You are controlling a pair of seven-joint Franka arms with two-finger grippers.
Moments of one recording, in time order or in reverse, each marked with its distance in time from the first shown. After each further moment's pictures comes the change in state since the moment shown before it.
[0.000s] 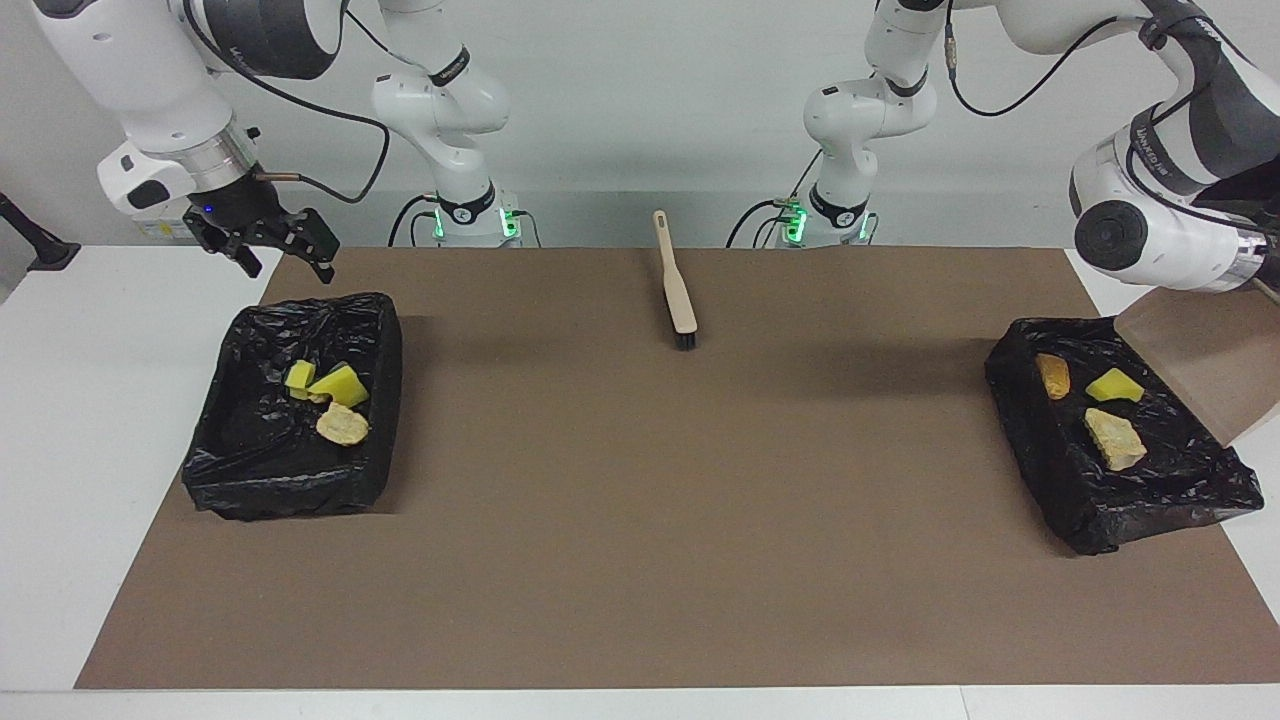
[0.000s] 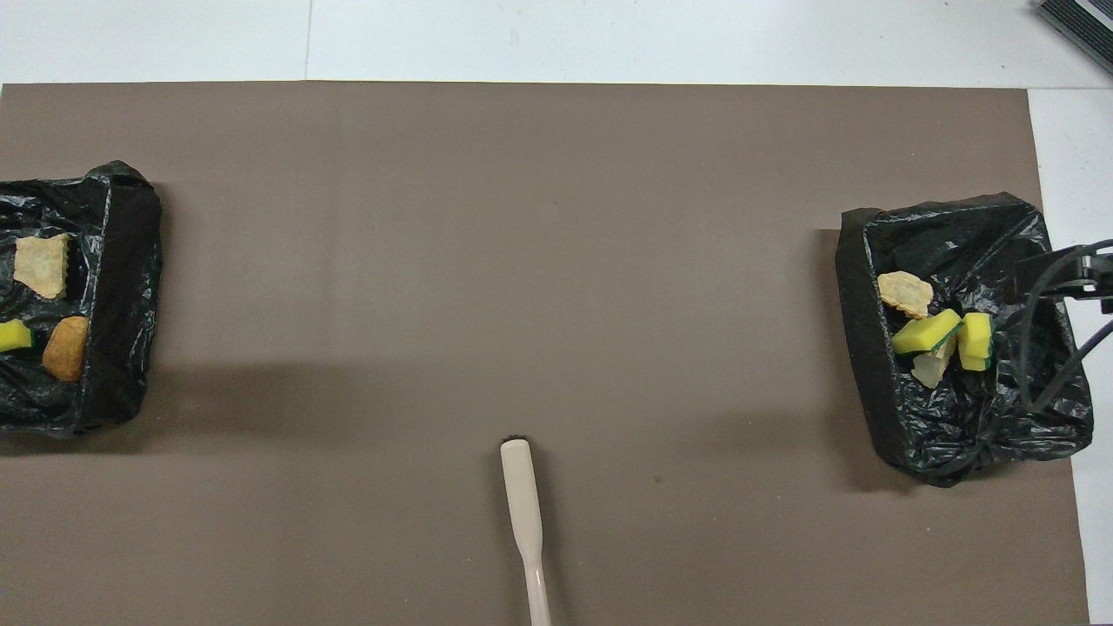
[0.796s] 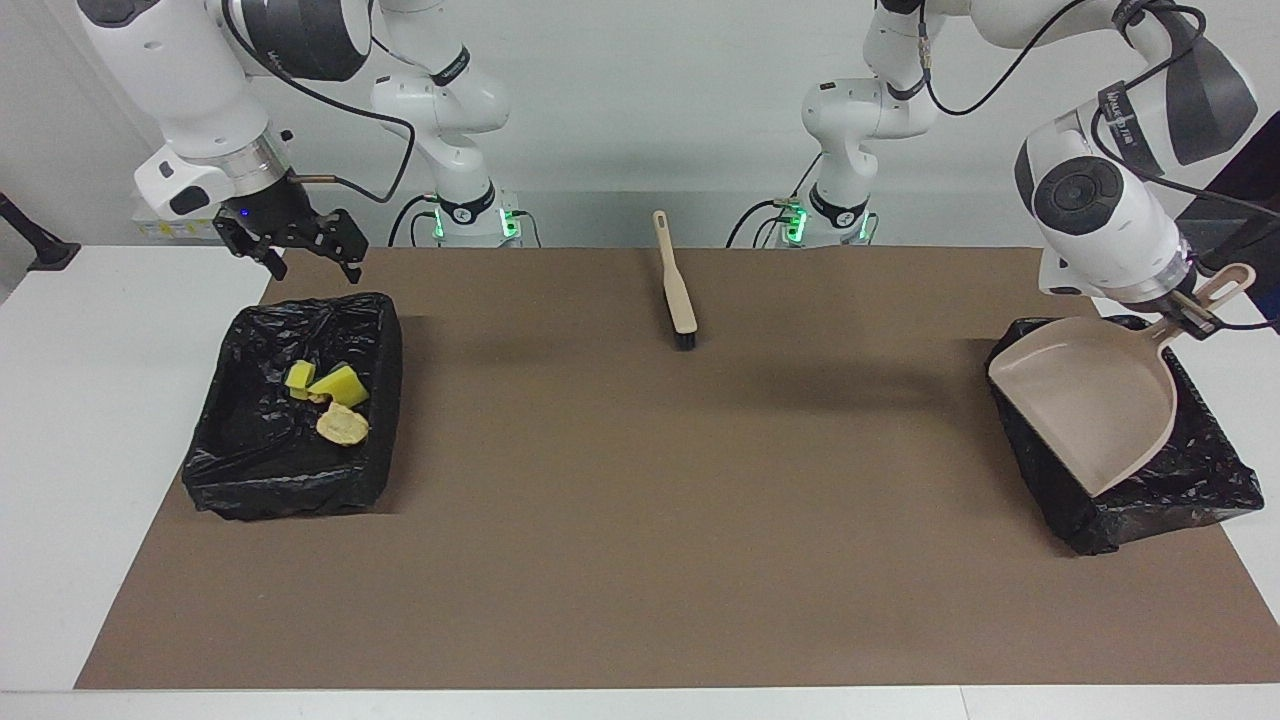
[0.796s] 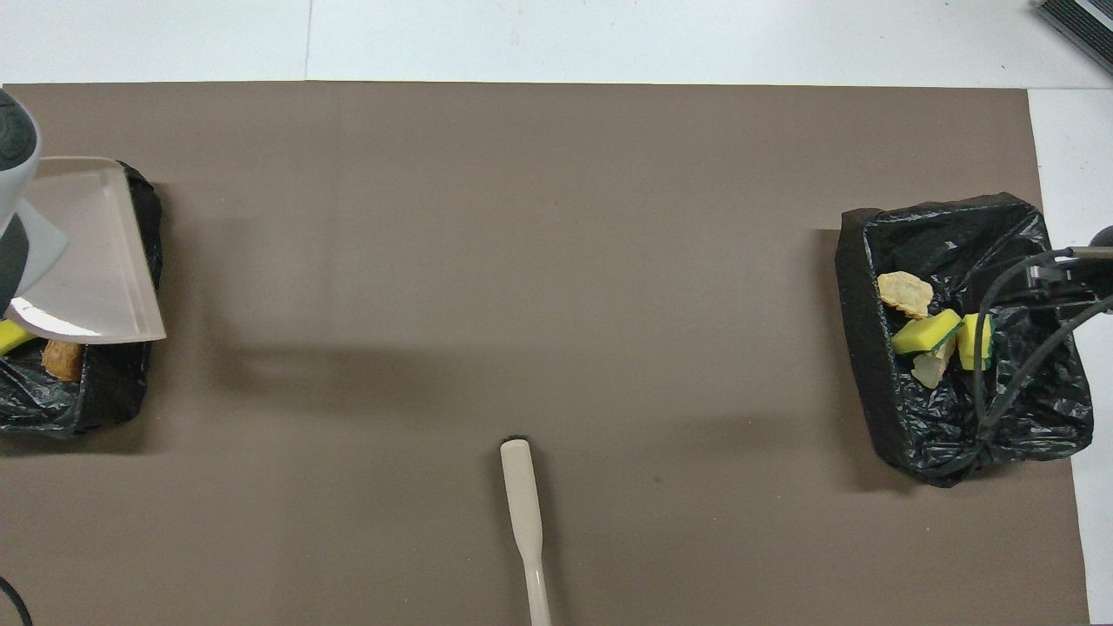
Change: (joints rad) left arm -0.204 0.048 -0.009 0.137 -0.457 -0.089 -0.066; right arm 0.053 -0.003 0.010 -0.008 -0.011 -0.002 0.002
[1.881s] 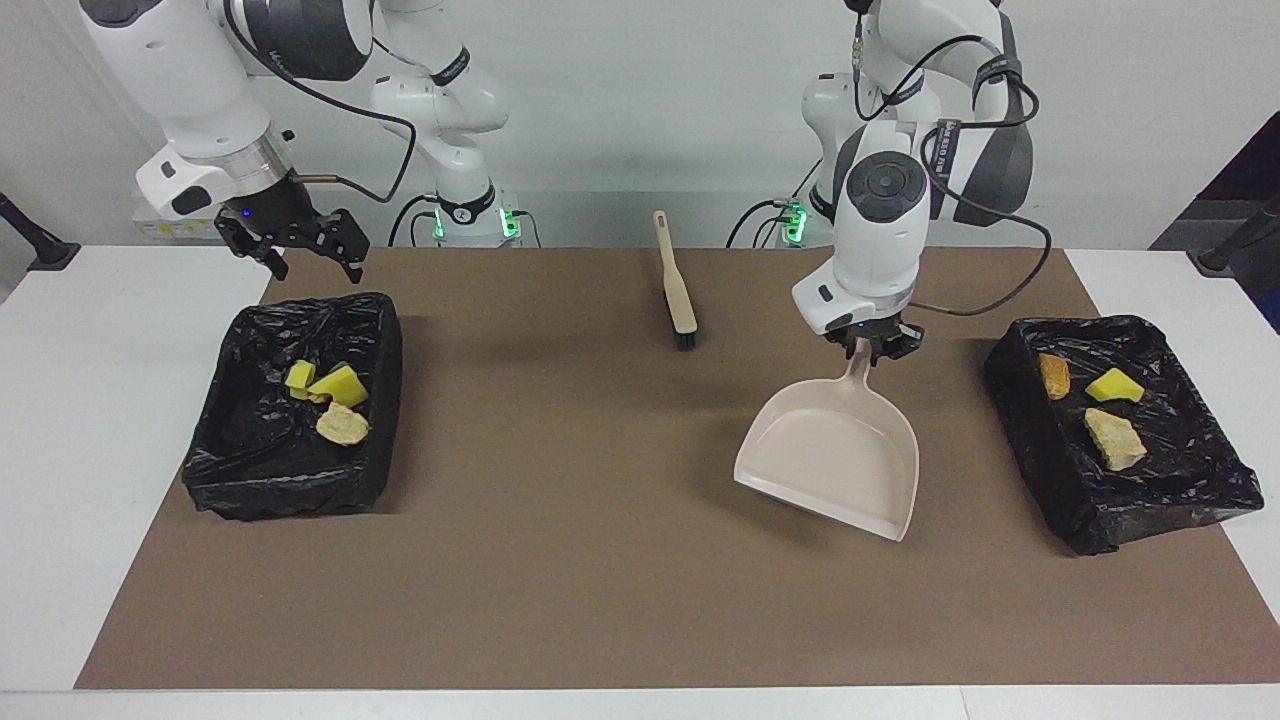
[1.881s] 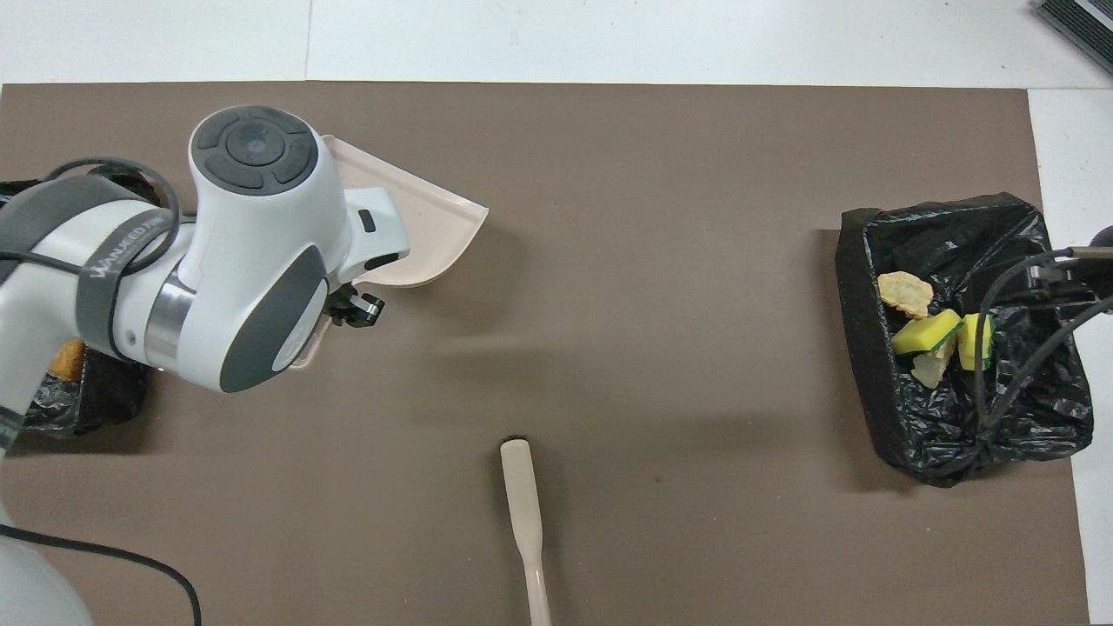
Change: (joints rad) left arm -0.334 0.072 -0.008 0.008 -0.703 0.056 -1.132; right arm -0.001 0.000 -0.002 0.000 0.000 0.000 0.000
